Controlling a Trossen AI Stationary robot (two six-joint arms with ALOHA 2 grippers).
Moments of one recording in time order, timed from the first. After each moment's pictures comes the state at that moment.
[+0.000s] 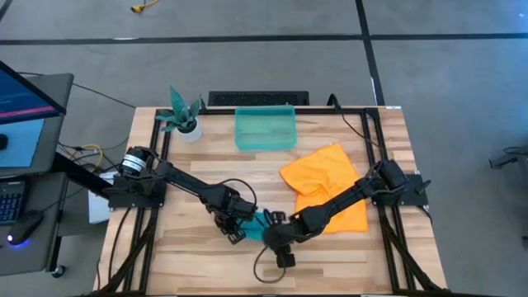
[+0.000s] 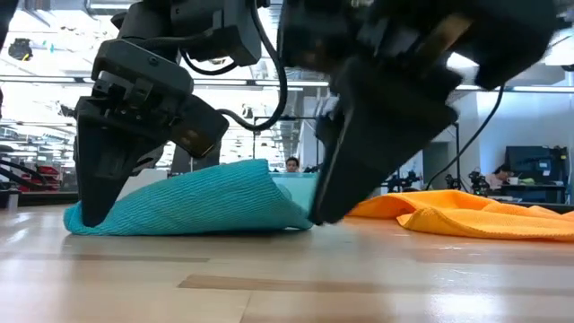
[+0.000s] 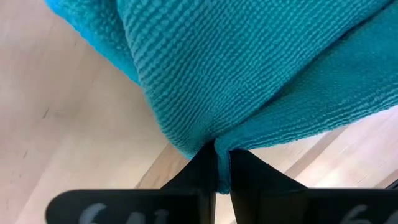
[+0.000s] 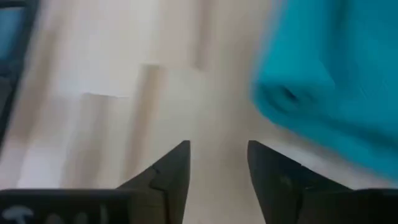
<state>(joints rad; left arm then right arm) -0.27 1.90 1.11 -0.72 0.32 -0.92 0.46 2.05 1.33 -0.30 0.01 0.28</state>
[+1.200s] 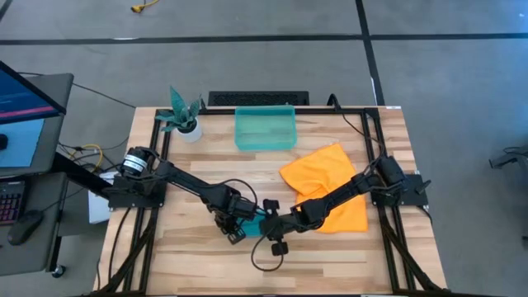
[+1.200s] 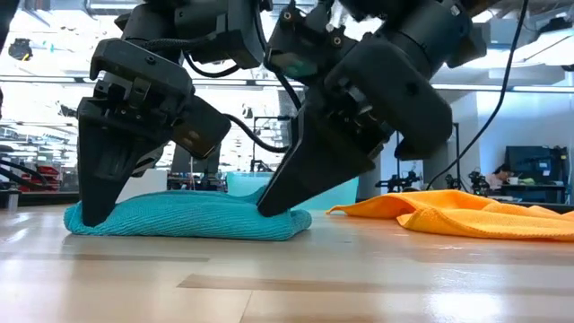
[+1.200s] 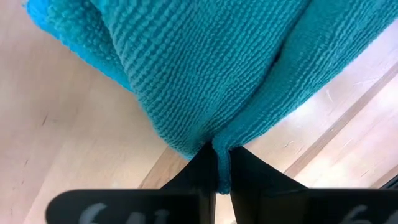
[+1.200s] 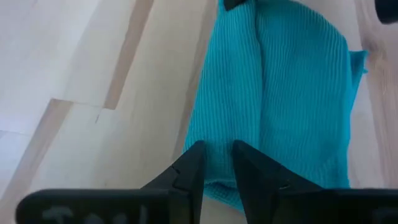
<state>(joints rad) -0.27 1.90 1.12 -0.72 0.34 -0.88 0.38 2.05 1.19 0.00 0.16 0.08</state>
